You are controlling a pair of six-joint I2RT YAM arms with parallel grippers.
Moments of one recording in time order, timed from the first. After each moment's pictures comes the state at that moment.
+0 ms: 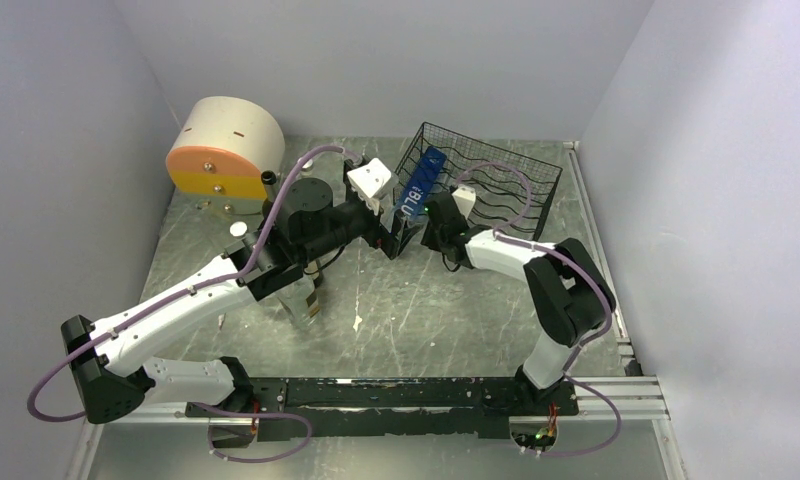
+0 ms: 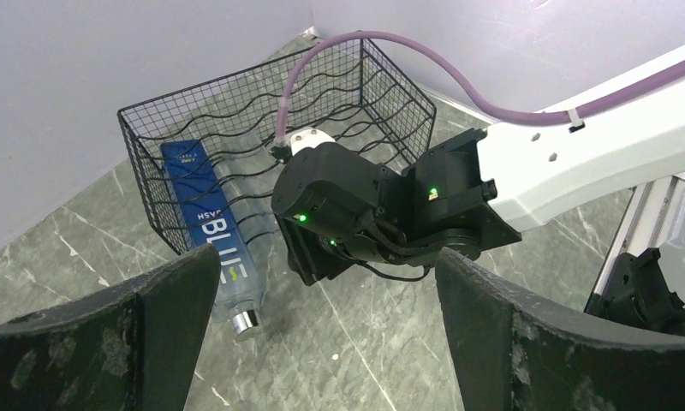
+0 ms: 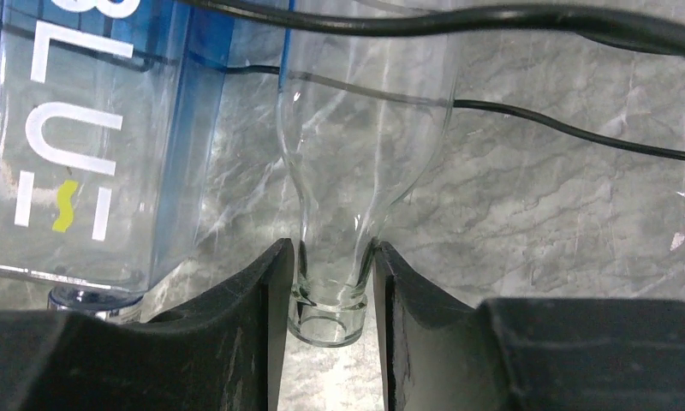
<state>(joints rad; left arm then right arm) -0.96 1.21 1.22 -0.11 -0.04 -0.01 0.56 1.70 0.94 -0.06 0.36 0.69</state>
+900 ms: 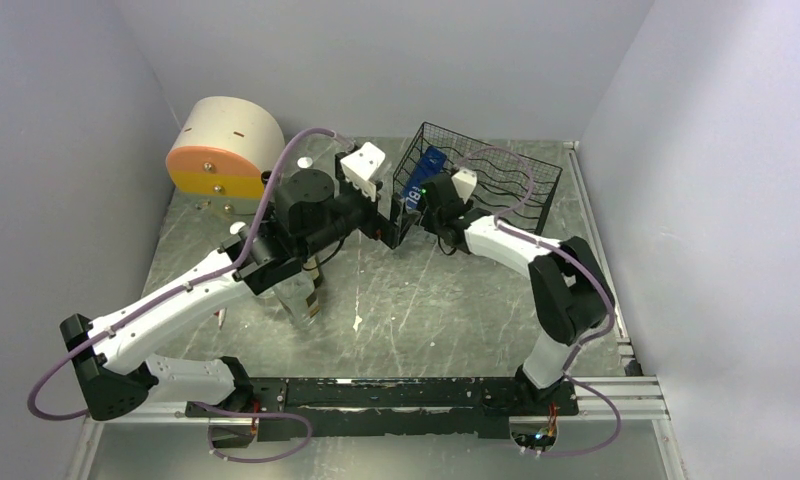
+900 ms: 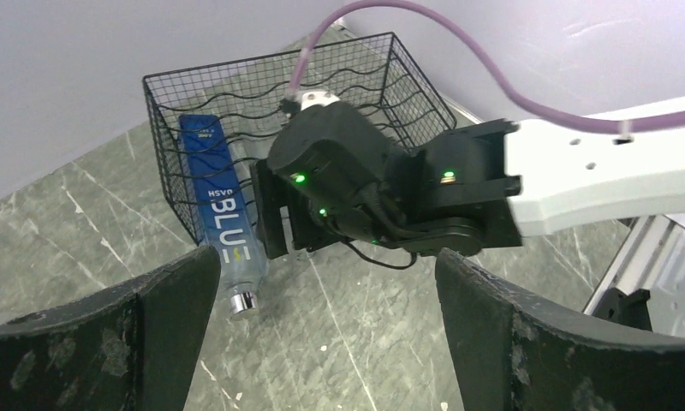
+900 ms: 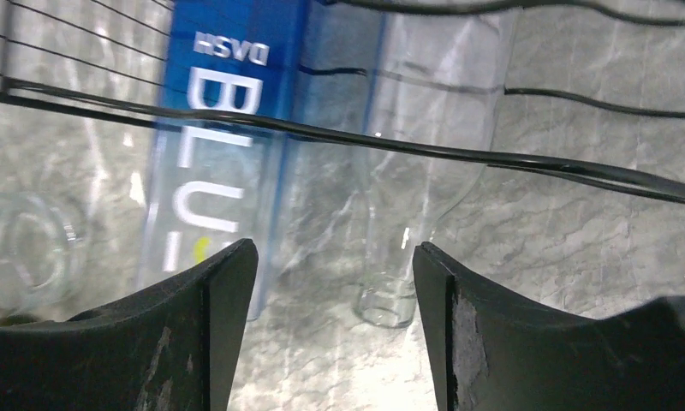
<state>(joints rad) -0.96 1.23 1.30 -0.20 -0.12 -0.11 0.55 1.74 1.10 -0.15 0.39 0.75</state>
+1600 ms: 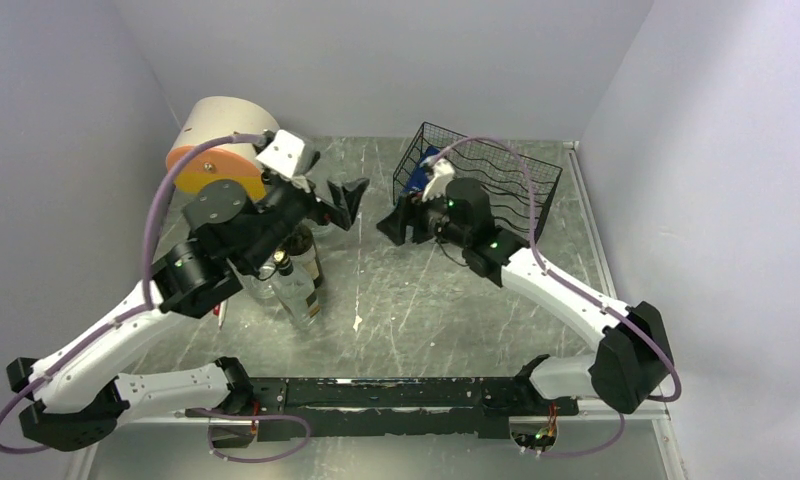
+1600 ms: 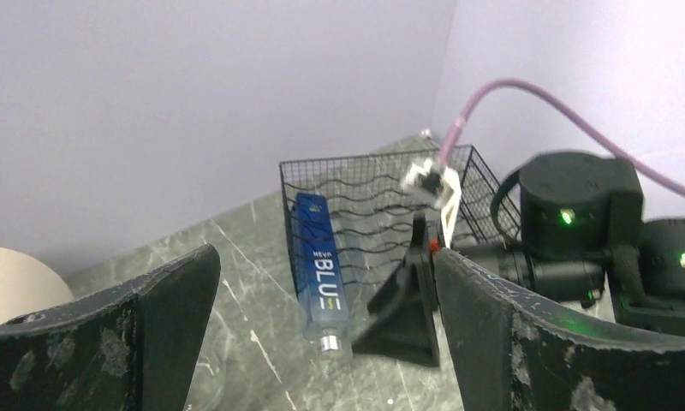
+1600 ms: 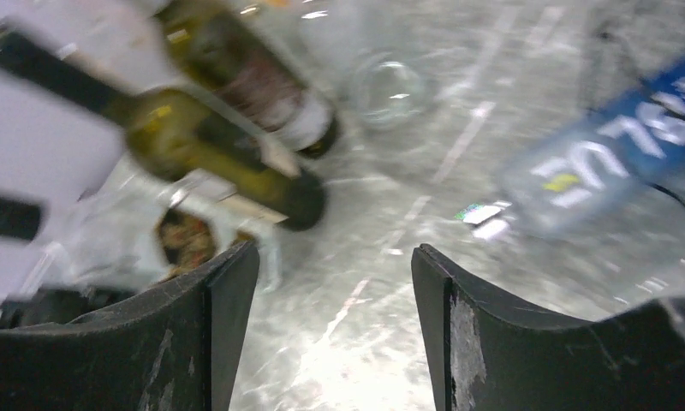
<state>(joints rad) -0.96 1.03 1.32 -0.21 -0.35 -0.02 0.61 1.32 0.96 -0.01 -0.19 0.42</state>
